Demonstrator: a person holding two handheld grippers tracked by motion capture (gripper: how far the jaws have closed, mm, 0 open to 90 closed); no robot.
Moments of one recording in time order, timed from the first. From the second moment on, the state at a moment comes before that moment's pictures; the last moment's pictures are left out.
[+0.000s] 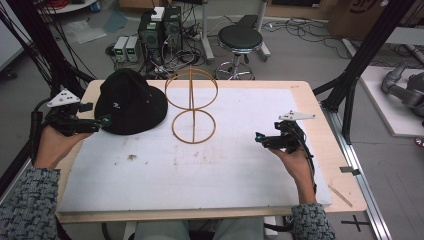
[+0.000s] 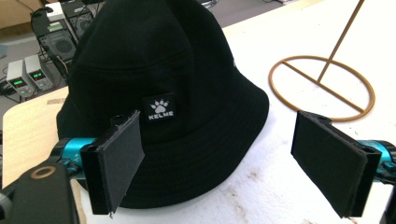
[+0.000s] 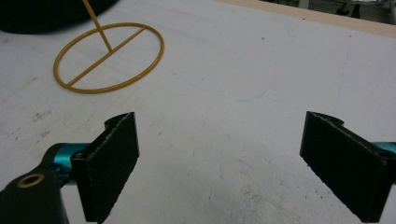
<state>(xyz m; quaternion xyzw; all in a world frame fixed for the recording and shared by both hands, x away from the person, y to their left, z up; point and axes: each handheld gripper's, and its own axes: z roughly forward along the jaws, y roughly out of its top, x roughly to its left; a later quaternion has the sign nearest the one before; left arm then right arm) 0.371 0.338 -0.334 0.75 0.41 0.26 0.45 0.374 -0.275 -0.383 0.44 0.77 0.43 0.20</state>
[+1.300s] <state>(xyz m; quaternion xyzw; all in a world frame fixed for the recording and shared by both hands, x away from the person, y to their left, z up) 0.456 0.319 -0.309 0.78 0.36 0.27 0.44 0.332 -0.284 -0.394 0.45 0.76 0.42 0.20</state>
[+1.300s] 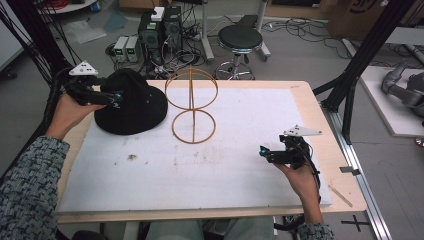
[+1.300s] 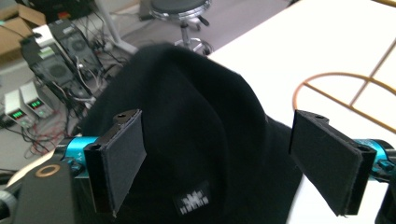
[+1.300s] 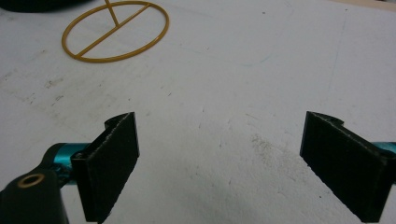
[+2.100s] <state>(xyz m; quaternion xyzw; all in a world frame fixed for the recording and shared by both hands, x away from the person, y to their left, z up) 0.494 0.302 -0.304 0.76 0.38 0.30 0.42 0.325 -0.286 -0.391 0.44 0.76 0.42 0.21</state>
